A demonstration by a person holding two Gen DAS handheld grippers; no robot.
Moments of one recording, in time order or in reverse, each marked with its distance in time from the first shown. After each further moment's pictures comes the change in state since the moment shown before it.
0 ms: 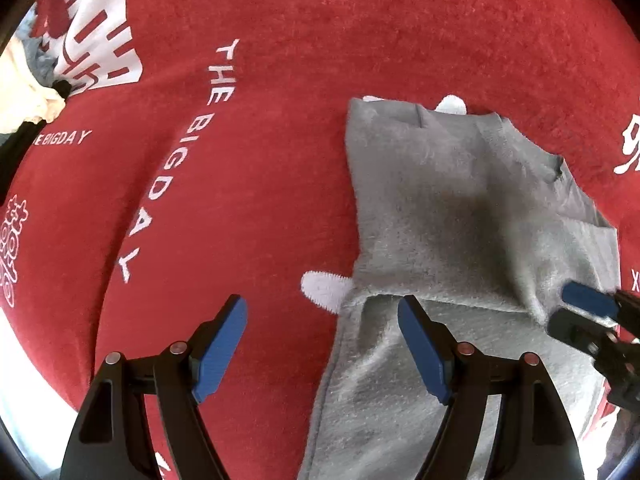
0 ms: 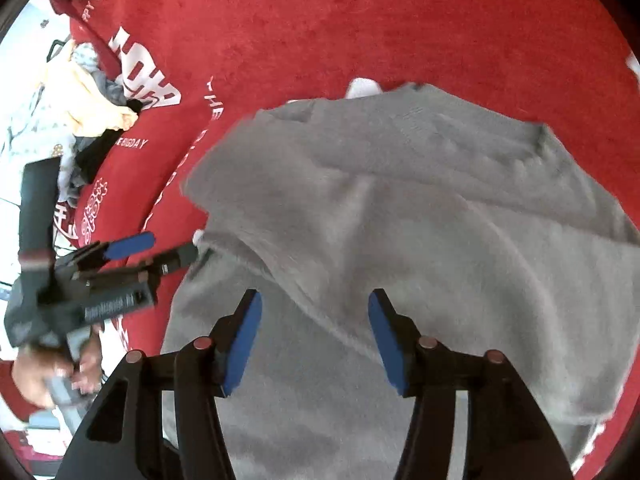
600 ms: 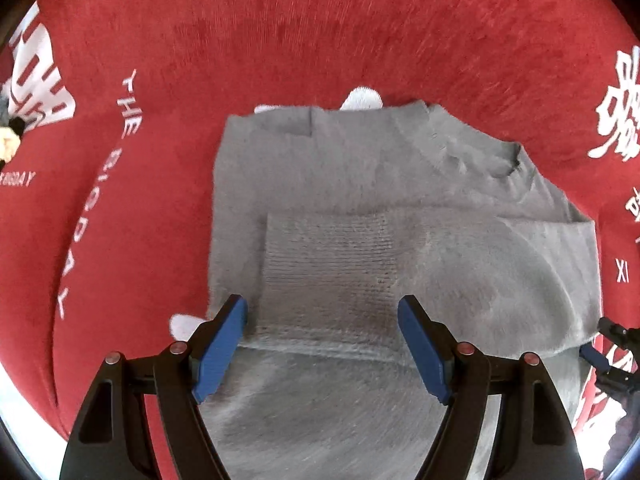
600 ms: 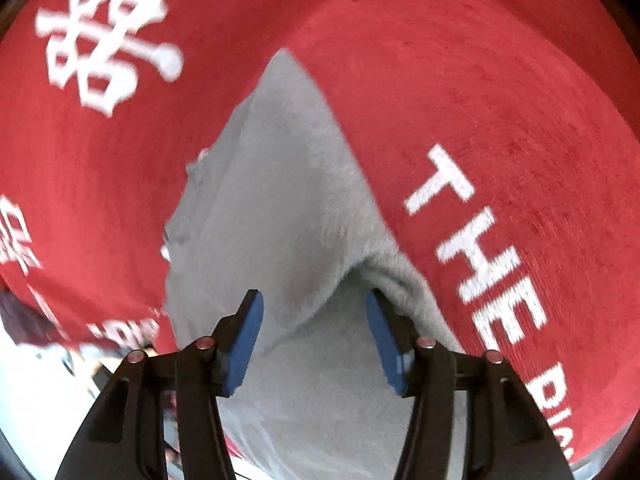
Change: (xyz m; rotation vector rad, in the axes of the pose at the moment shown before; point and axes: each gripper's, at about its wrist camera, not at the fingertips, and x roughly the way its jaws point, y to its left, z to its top) left arm 0.022 -0.082 0.024 0.072 0.017 -0.068; right arm -0.059 -0.216 -0.139 1.034 -0.241 0.189
